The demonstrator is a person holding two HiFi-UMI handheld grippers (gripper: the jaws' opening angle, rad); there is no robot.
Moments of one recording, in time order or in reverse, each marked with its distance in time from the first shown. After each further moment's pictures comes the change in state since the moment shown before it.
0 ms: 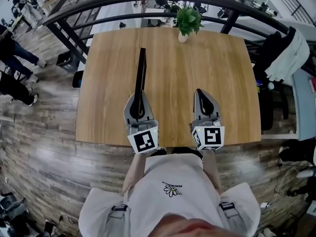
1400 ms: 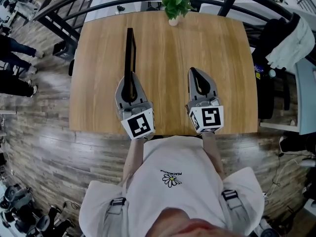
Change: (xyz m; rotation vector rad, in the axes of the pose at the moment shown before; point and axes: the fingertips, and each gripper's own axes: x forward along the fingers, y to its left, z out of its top) left arm 0.032 -0.045 0.003 0.080 0.038 0.057; right arm 0.020 -0.052 -0.008 0.071 0.000 0.081
